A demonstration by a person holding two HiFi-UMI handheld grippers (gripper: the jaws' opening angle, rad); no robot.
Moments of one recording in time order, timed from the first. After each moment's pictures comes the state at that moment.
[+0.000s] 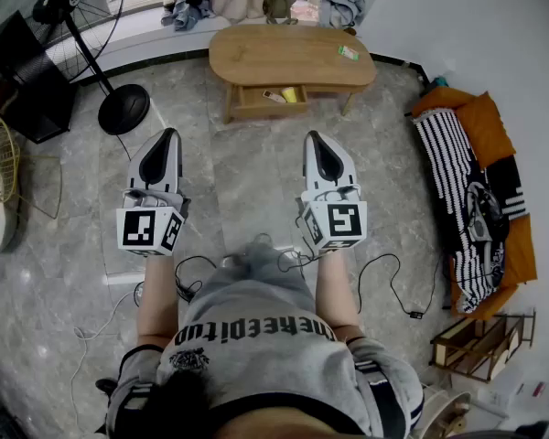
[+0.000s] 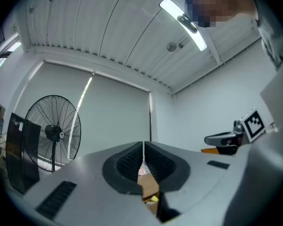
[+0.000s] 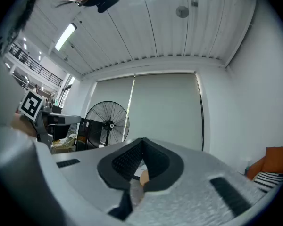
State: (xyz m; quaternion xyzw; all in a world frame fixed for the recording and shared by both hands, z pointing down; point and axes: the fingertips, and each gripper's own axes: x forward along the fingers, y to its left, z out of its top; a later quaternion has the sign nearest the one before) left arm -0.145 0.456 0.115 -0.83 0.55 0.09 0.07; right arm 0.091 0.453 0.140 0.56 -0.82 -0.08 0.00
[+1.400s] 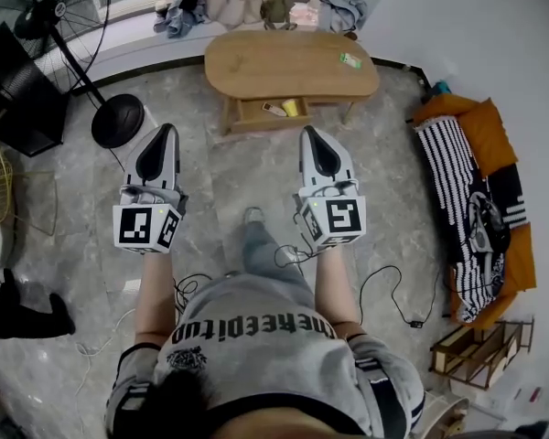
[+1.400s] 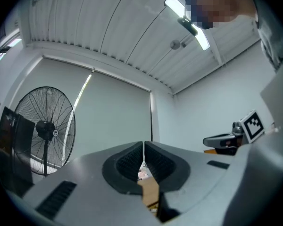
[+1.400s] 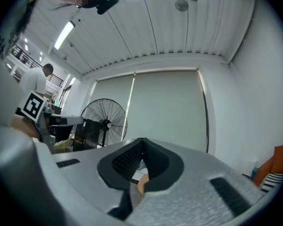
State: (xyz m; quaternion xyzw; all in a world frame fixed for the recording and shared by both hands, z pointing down) left arm -0.154 0.339 0.127 -0.83 0.55 0.09 0.07; right arm 0.074 0.336 0.155 0.55 -0.83 -0.08 0.00
